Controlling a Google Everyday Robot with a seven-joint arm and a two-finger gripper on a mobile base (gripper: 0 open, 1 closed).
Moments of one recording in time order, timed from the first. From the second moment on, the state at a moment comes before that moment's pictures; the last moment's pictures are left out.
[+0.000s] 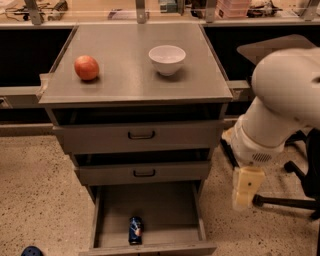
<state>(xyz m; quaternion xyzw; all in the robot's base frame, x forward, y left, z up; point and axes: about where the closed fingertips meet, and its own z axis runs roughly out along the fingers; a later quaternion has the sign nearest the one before) 0.415 -0.182 0.799 -0.66 0.74 0.01 0.08</state>
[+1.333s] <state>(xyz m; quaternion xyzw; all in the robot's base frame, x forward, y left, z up) 0.422 -0.103 0.745 -0.83 0.55 -0.04 0.10</state>
